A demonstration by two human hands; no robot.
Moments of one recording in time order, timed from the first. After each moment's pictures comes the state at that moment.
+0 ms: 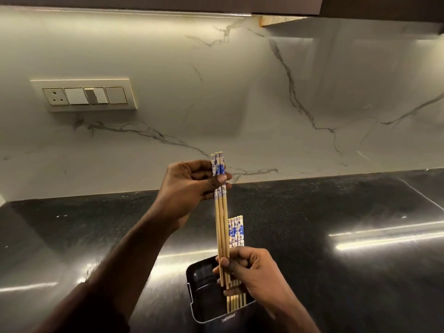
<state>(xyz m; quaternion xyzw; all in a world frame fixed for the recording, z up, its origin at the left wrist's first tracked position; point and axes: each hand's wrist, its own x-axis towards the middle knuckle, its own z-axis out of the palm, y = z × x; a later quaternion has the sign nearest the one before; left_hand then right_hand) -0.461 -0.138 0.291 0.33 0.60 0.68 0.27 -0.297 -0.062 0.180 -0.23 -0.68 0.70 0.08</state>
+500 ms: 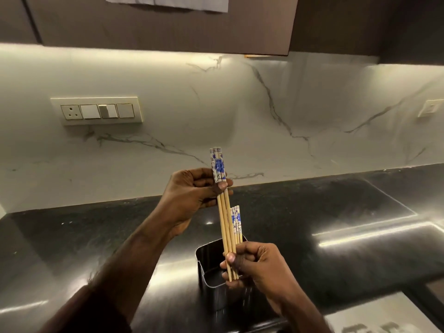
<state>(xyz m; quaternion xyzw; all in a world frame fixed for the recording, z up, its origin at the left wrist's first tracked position) -0.418 -0.213 0.312 0.37 0.56 0.67 0.32 -0.247 -0.141 0.218 -0.26 -0.63 0.71 0.16</state>
